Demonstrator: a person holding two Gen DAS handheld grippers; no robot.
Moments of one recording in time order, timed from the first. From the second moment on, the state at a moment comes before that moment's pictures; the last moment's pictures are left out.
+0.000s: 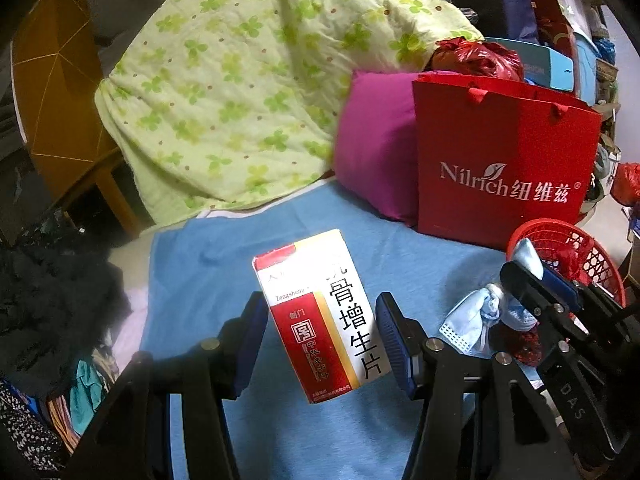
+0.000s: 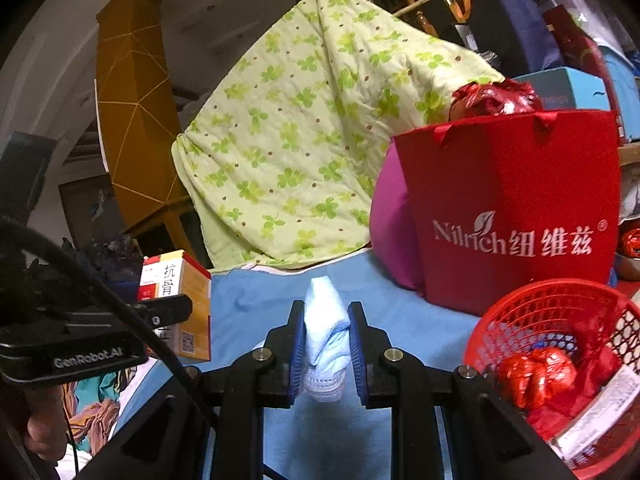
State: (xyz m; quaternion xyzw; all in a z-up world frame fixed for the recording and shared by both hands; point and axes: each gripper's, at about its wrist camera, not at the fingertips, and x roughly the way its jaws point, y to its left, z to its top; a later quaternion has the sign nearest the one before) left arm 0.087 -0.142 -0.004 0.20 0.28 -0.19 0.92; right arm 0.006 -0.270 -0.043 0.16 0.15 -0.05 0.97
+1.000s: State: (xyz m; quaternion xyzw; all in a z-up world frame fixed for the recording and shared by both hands) left arm 0.050 -0.222 -0.010 0.24 0.28 -0.24 0.90; right arm -0.061 -0.344 -0.023 0.20 0.10 -0.12 0.97
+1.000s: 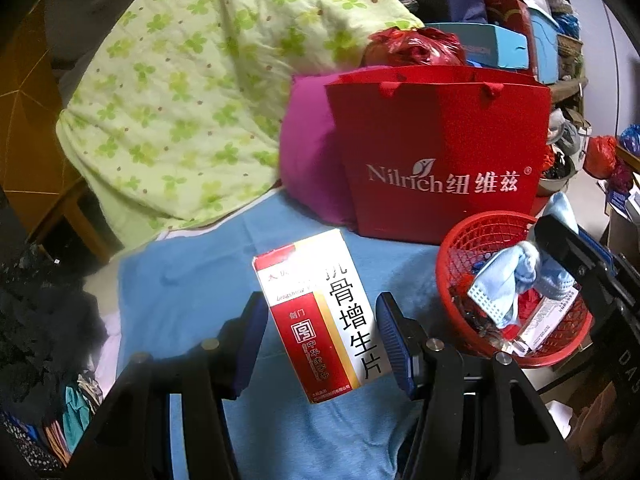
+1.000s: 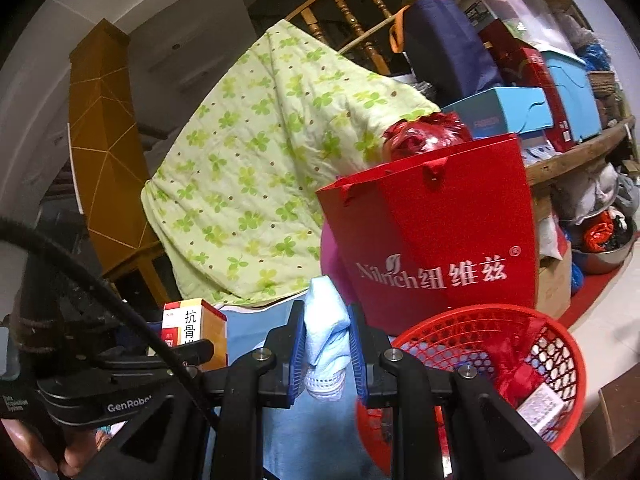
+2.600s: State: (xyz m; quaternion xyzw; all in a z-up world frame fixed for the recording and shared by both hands) left arm 0.008 -0.322 -0.031 0.30 0.29 -0.30 0.86; right arm -0.118 -0.432 -0.040 0.27 0.07 -0.18 0.94
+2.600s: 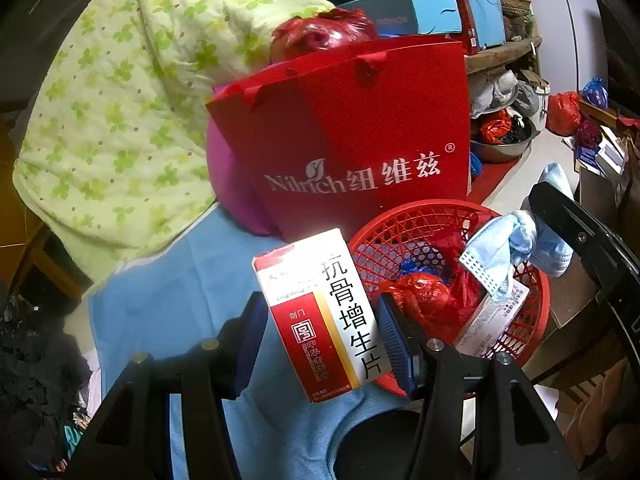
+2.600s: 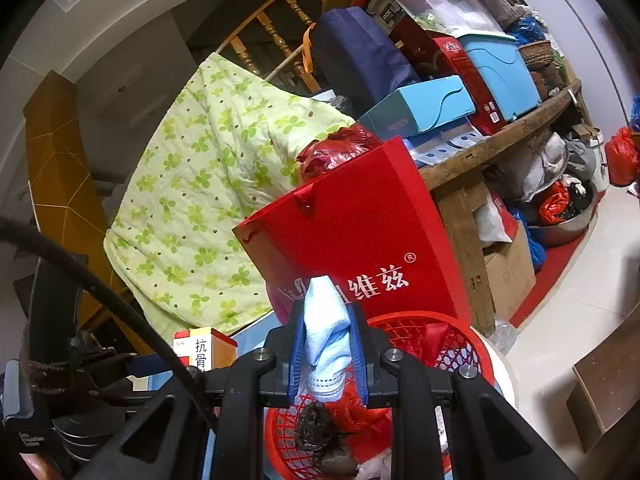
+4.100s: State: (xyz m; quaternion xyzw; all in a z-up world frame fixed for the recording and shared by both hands) left arm 0.009 -0.364 -0.069 0.30 0.35 -0.36 0.81; right arm -0.125 -0.475 -0.076 0.34 0.09 -0.20 0.91
